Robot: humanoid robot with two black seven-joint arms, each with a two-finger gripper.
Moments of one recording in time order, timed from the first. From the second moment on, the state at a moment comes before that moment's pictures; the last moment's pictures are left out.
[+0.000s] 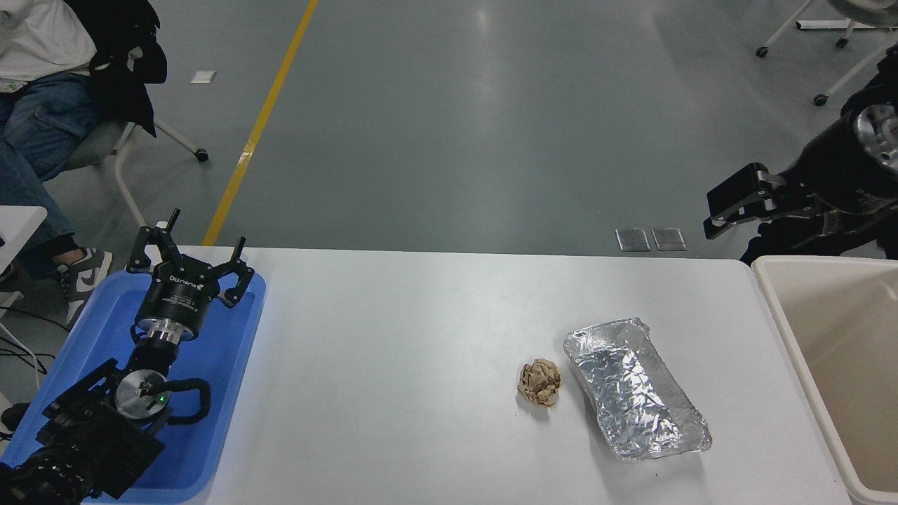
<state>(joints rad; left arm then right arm) -0.60 0.22 -0.90 -0.31 -0.14 -0.77 -0.37 2.26 -0.71 -1.10 1.41 -0.35 0.79 -0.17</state>
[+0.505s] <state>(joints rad) -0.60 0.22 -0.90 -0.31 -0.14 -0.77 -0.37 2.25 -0.72 -1.10 1.41 -0.35 0.79 -0.17</state>
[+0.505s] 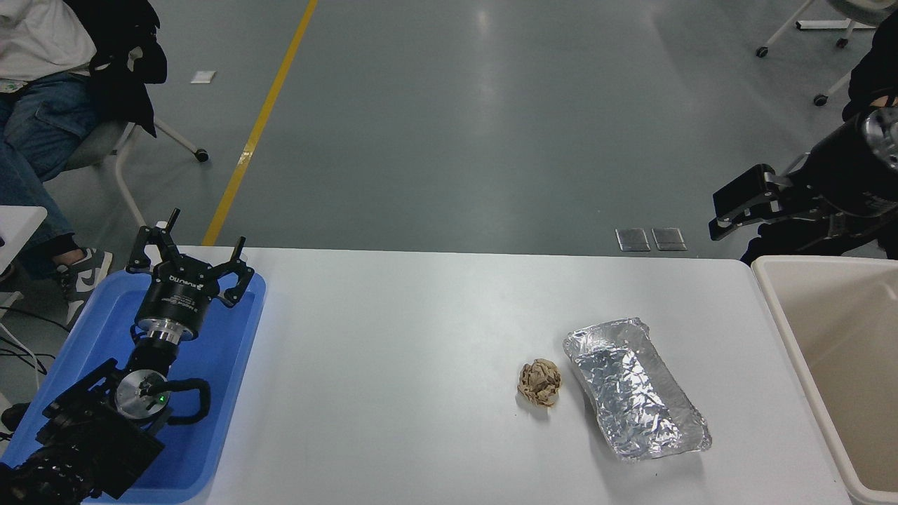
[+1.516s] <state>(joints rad) -0.60 0.22 -0.90 -0.31 -0.14 -0.77 -0.37 2.15 -0.72 -1.10 1.31 -0.33 0.79 -0.17</state>
